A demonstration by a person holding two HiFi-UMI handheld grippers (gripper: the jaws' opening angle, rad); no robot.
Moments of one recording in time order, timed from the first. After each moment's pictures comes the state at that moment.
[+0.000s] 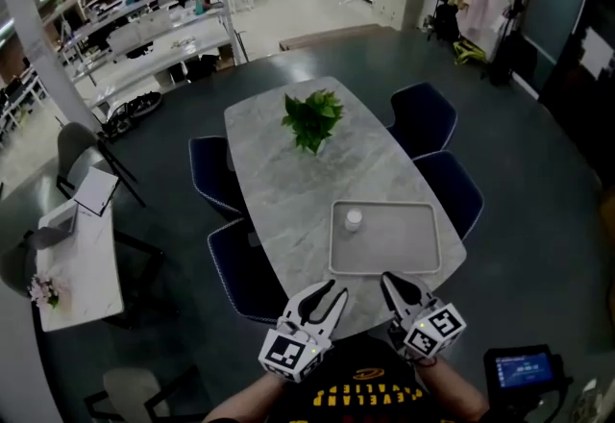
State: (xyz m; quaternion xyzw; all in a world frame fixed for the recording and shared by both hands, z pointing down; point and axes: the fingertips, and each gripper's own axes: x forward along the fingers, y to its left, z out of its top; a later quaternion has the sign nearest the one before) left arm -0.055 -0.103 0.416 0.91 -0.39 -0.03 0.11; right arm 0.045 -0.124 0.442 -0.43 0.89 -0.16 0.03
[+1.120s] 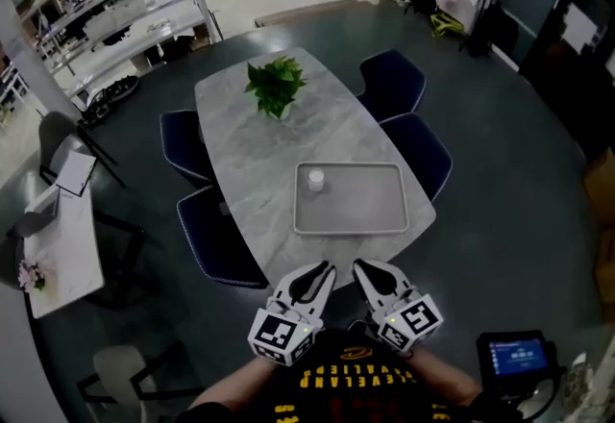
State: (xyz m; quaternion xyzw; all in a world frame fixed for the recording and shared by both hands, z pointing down) left arm 0.018 -0.042 0.417 0.92 -0.37 -0.01 0.14; right arm 0.071 -0.045 0.426 -0.43 0.89 -0.12 0.01
